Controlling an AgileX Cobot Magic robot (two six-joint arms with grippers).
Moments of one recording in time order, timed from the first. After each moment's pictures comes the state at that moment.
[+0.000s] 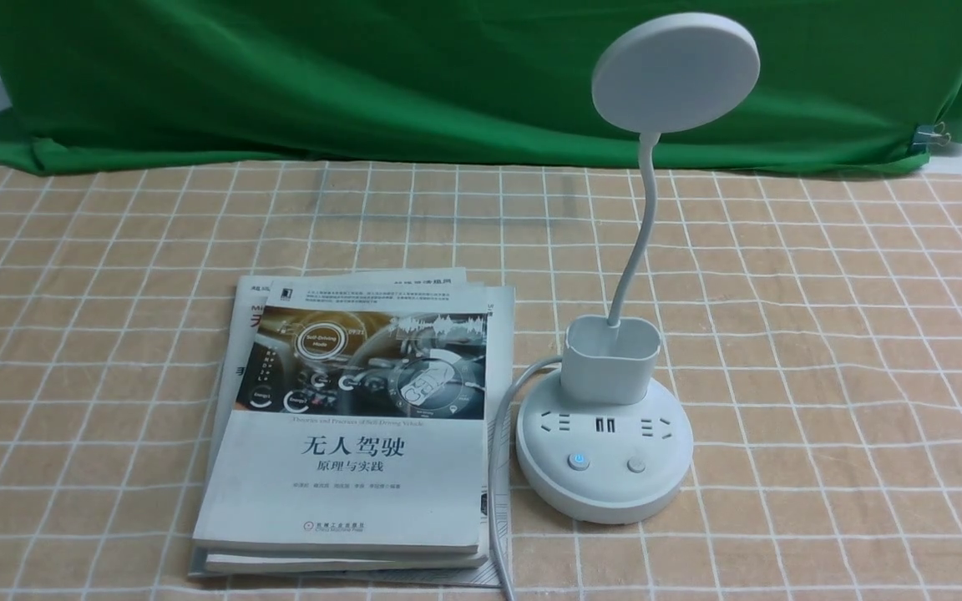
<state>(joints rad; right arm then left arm) 0.13 0.00 0.00 0.00 0.23 -0.08 0.03 0.00 0.01 0.08 0.31 -0.03</state>
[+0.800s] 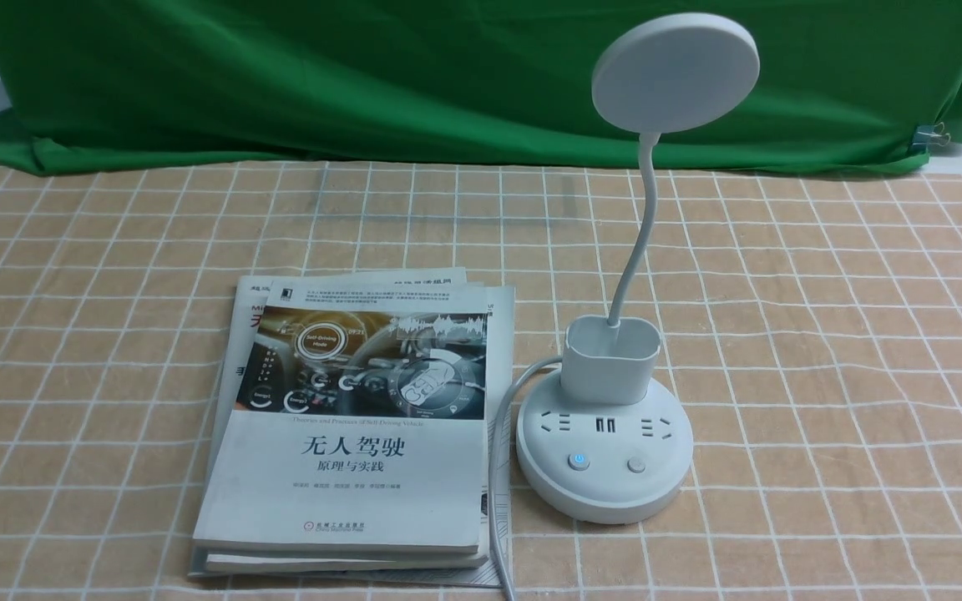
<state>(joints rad) 0.14 0.00 0.00 0.00 0.24 -0.11 0.03 0.00 0.01 0.08 0.31 -0.03</state>
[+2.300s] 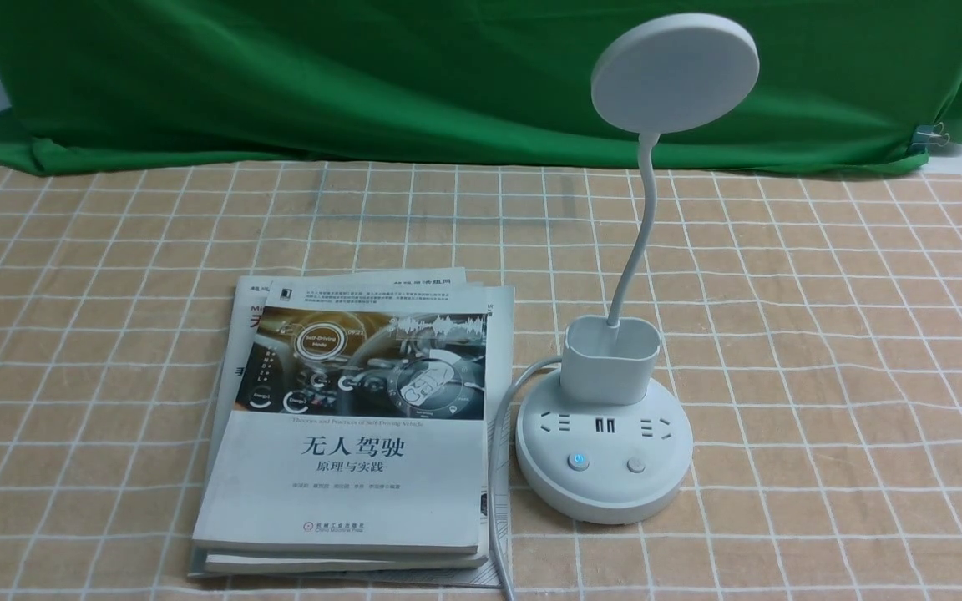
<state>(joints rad) 0.14 0.00 0.00 0.00 0.24 -0.11 0.03 0.00 0.01 0.08 0.31 -0.03</state>
